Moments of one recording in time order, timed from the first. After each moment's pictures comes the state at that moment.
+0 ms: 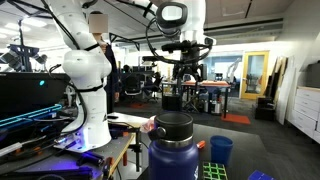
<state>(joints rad) 0.08 -0.39 -0.12 -2.54 0.02 2.14 -0.84</state>
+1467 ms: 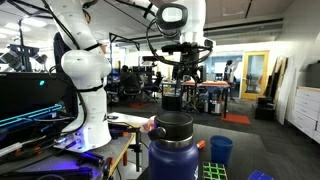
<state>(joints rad) 0.09 -0.38 -0.12 -2.54 0.02 2.14 -0.86</state>
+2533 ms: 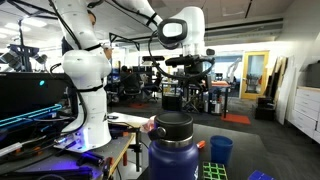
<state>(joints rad) 0.09 -0.30 -0.09 -2.60 0.06 2.40 -0.83</state>
